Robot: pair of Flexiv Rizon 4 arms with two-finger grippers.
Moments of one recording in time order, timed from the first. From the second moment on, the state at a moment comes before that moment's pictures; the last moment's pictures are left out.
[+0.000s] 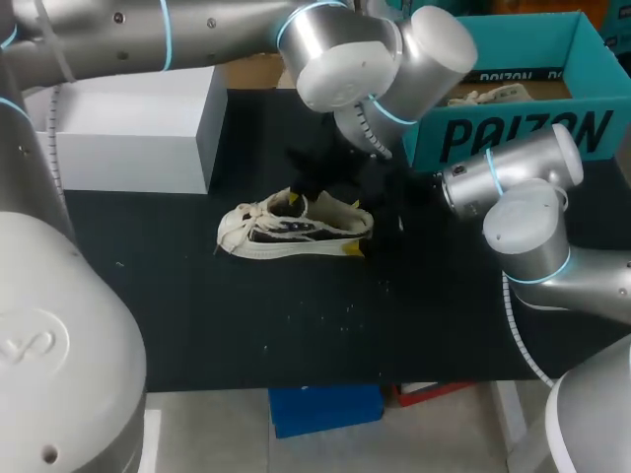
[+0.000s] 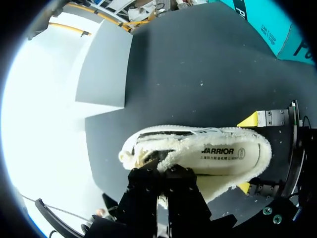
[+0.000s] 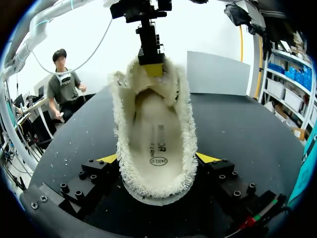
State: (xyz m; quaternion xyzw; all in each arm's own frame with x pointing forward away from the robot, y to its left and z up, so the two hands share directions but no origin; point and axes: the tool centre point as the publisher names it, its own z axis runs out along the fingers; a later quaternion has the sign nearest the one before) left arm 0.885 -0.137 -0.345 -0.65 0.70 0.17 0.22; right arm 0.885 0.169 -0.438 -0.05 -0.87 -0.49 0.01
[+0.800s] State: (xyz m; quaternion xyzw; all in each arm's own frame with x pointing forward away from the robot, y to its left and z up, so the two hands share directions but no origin) left arm 0.867 -0.078 -0.337 -0.69 0.67 0.18 0.24; right arm 0.885 0.169 -0.438 -0.05 -0.87 -0.49 0.01
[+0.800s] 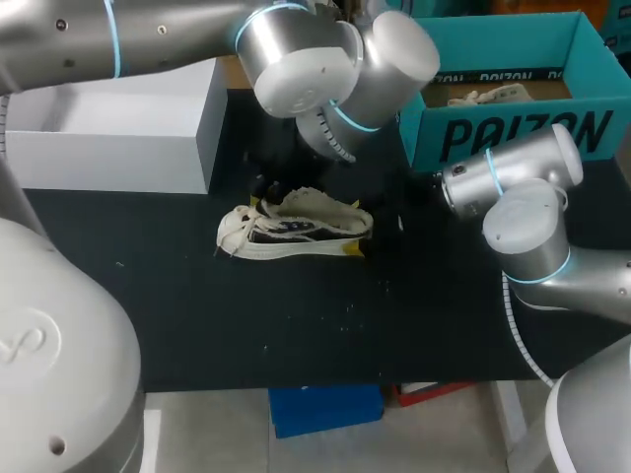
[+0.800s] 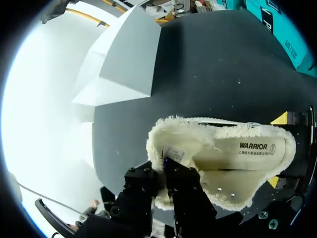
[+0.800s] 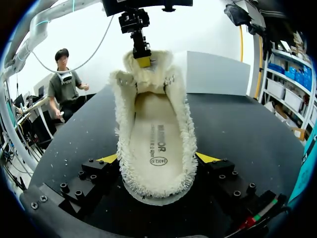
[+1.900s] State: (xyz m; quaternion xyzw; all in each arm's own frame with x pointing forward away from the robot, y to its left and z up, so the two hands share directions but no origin) left arm 0.864 -0.024 -0.353 -0.73 0.64 0.15 0.20; right arm 0.885 0.170 -0.438 -0.05 -0.87 -0.49 0.01
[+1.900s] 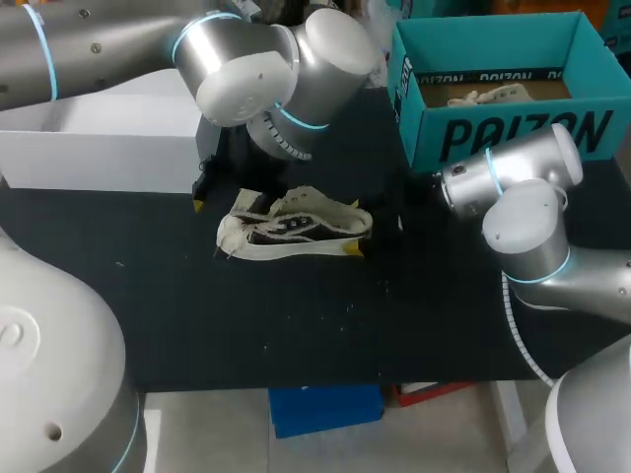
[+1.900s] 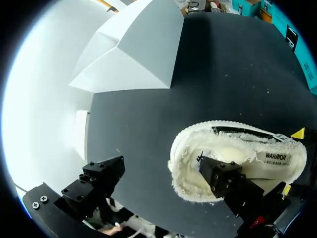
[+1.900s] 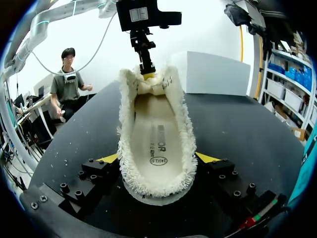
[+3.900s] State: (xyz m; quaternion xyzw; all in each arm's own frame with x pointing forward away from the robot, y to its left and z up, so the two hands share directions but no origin) left arm 0.934 -0.176 -0.283 -0.22 0.97 -0.09 -0.02; right arm 0.885 0.169 -0.438 -0.05 -0.87 -0.49 0.01
